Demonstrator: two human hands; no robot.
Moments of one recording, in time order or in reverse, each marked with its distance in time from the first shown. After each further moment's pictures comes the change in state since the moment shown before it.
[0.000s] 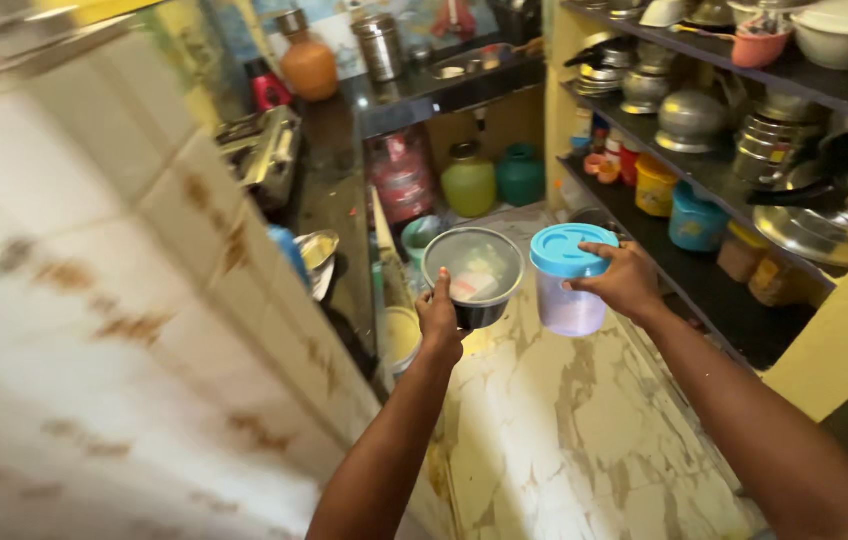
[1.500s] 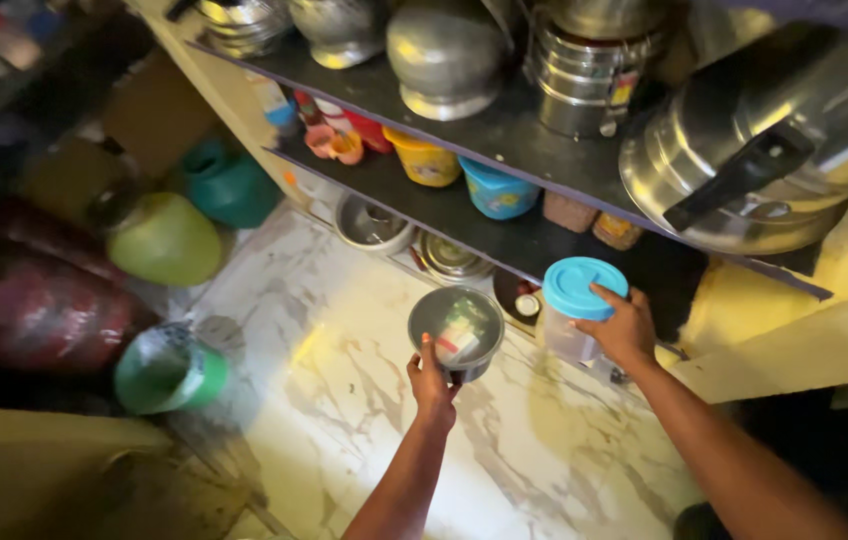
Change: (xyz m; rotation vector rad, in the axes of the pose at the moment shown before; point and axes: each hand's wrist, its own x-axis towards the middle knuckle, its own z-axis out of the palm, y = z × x) left_hand 0.437 -0.354 0.309 0.366 -0.330 -0.579; right_hand 0.103 0.475 0.179 -0.297 0.360 0.870
